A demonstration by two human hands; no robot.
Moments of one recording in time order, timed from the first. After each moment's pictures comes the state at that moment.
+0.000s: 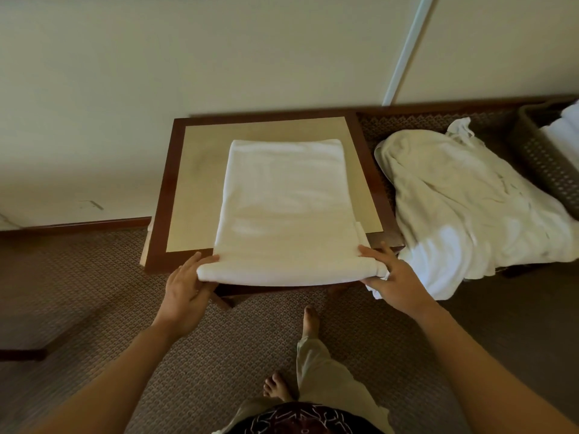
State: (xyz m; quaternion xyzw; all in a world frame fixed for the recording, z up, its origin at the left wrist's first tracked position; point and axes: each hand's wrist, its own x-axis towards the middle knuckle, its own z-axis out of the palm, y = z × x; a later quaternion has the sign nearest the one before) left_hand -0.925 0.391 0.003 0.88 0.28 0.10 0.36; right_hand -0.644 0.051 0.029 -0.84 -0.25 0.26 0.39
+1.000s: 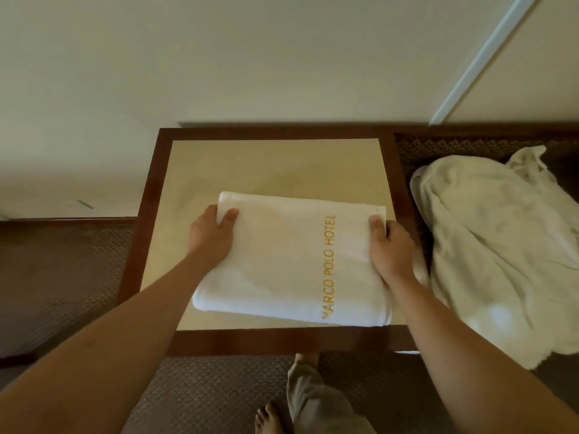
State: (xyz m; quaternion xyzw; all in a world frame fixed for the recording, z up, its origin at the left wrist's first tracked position) left_hand -0.658 0.519 0.004 0.80 0.49 0.06 0.34; right_hand -0.458 0.242 -0.003 -0.90 -0.07 0.12 0.40
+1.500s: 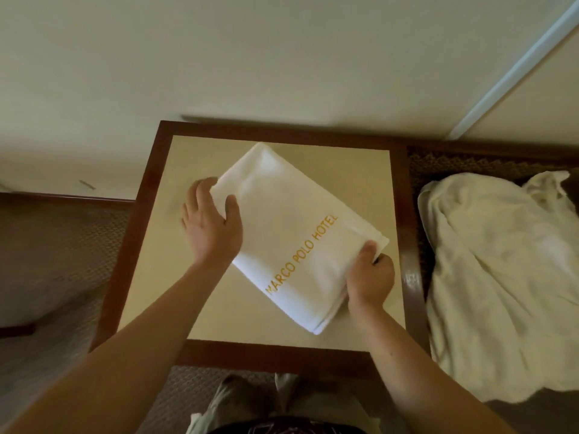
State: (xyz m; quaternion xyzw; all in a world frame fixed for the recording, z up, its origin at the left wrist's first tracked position) left_hand -0.612 0.496 0.028 0.78 0.49 0.28 0.28; right_hand -0.486 0.284 0.002 -0.84 0.16 0.13 0.51
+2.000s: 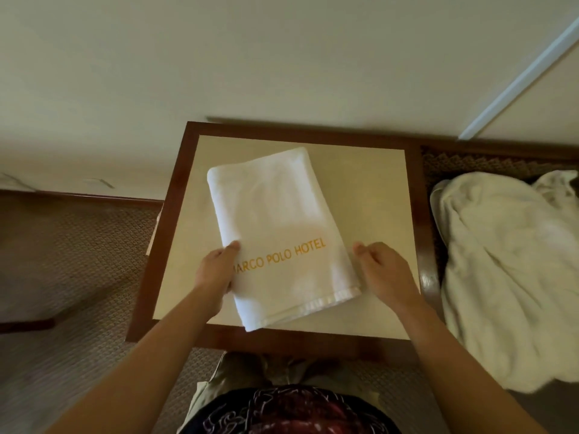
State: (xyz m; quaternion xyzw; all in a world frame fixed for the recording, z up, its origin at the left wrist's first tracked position) left_hand -0.704 0.482 0.024 0.45 0.64 0.06 0.62; right_hand -0.490 0.265 0.047 -0.90 -0.19 0.29 0.28
